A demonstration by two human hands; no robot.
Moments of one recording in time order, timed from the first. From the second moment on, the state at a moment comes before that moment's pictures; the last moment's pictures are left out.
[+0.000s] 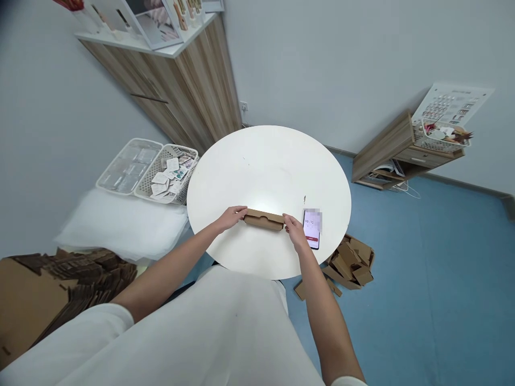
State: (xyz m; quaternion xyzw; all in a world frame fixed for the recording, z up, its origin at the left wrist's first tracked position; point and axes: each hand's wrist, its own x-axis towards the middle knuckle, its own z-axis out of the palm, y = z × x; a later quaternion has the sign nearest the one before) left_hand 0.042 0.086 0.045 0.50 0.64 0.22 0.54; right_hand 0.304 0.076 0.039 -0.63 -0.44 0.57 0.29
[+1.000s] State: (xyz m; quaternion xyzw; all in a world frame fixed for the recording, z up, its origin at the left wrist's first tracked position) left_hand 0.035 0.002 0.012 0.60 0.60 0.20 0.48; right_hand 0.255 -0.042 0.005 -0.62 -0.43 0.55 0.36
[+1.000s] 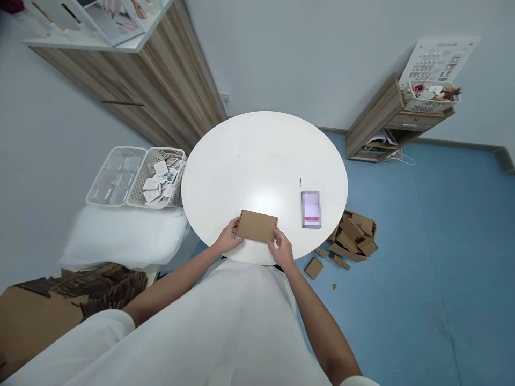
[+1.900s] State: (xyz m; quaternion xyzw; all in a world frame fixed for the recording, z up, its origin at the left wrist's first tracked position) left_hand 0.014 0.009 -0.001 0.55 0.64 0.20 0.50; right_hand 0.212 -0.062 0.012 -0.76 -0.36 0.44 0.31
